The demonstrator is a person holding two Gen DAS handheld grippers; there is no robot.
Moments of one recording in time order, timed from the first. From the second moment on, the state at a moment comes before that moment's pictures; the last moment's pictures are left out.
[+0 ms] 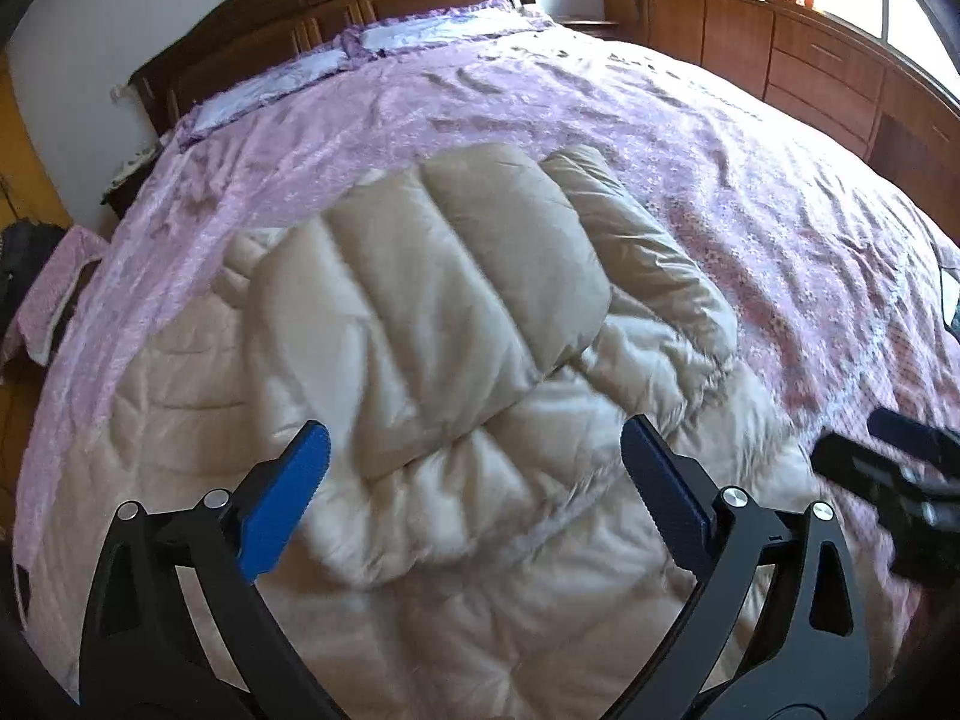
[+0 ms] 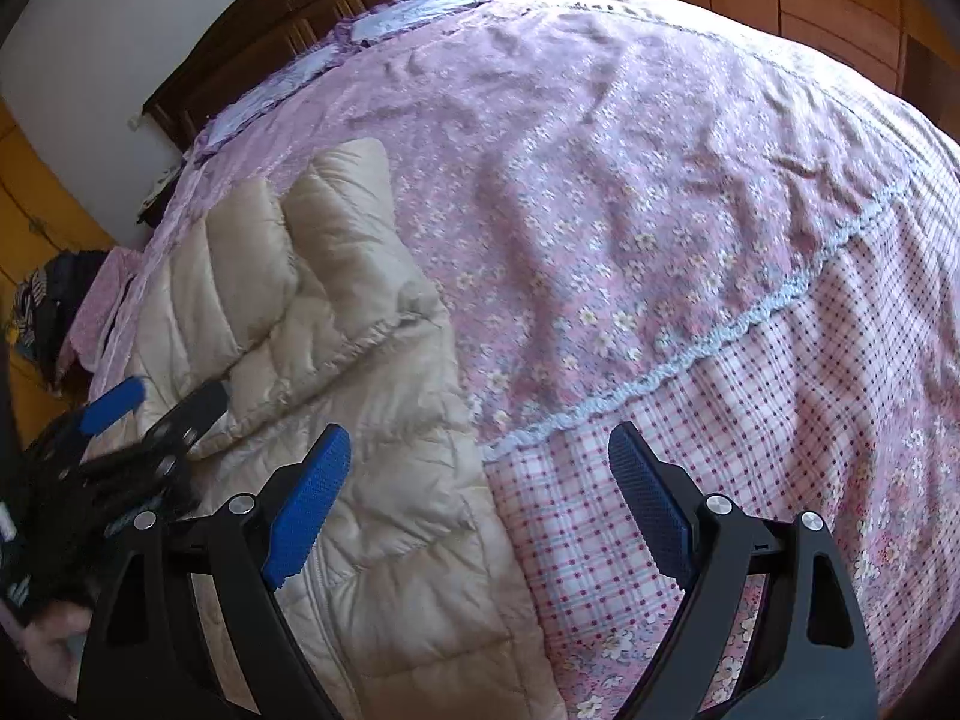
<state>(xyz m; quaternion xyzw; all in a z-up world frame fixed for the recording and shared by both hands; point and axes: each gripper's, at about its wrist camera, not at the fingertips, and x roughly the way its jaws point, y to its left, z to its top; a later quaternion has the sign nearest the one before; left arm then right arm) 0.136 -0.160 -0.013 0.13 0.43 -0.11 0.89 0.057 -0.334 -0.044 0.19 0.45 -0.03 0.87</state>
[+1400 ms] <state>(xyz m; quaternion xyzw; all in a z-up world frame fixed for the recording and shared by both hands) 0.118 0.013 0.033 0.00 0.40 -0.01 0.92 0.060 -0.300 -0.035 0.15 0.45 0.00 0.88</state>
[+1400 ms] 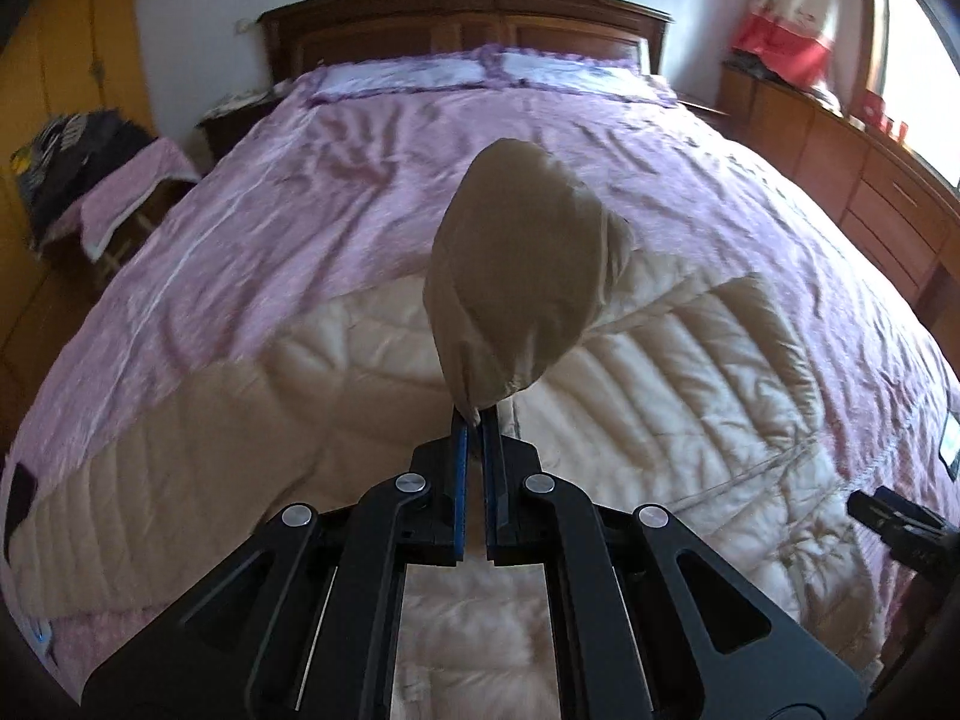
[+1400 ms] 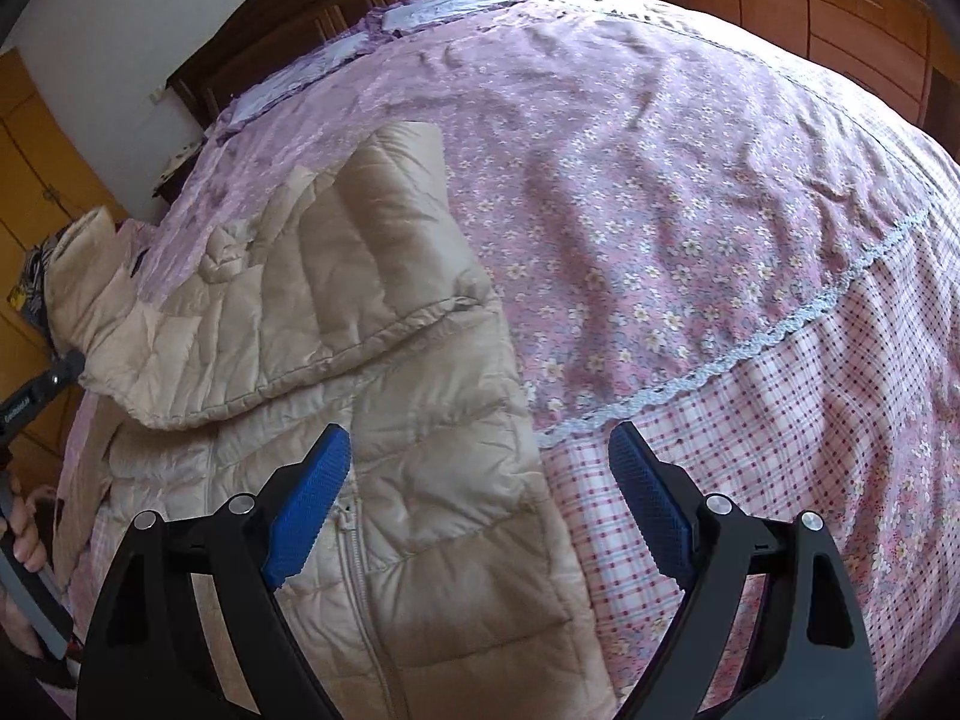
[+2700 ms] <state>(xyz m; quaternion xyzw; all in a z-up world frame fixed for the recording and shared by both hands) 0.128 0.134 -0.024 -0.10 0.44 0.04 0.89 0.164 -0.275 -0.025 0.07 0.45 0.03 0.89</state>
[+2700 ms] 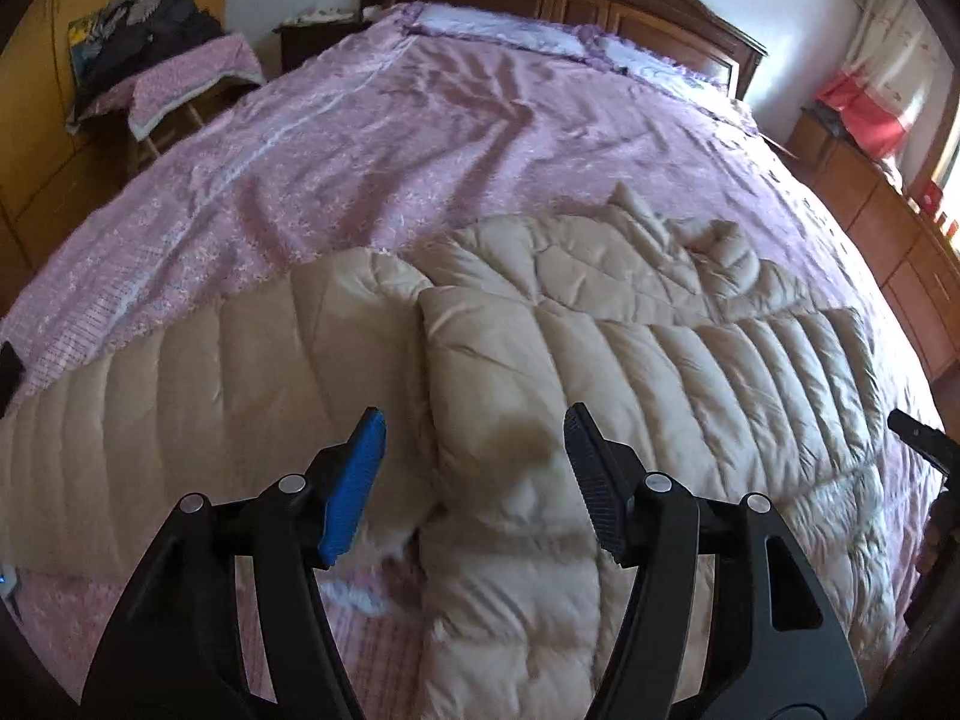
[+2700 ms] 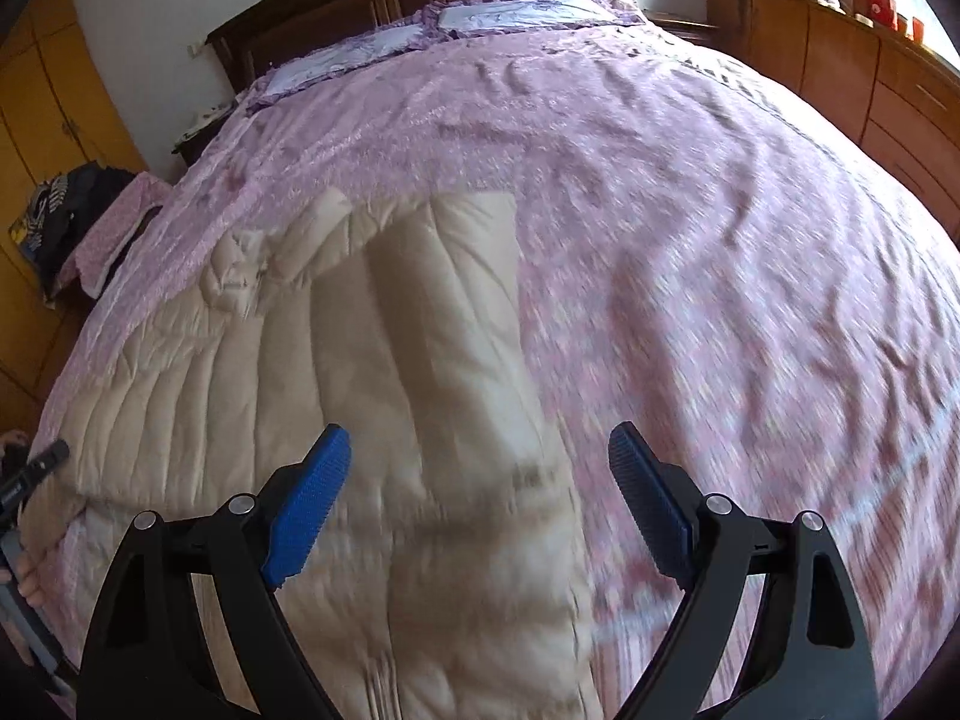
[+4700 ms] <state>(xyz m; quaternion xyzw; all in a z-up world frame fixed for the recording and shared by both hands) 0.028 0.173 -0.032 -0.13 0.44 0.15 0.88 0.054 -0.228 -0.017 0.07 0.41 0.00 0.91</state>
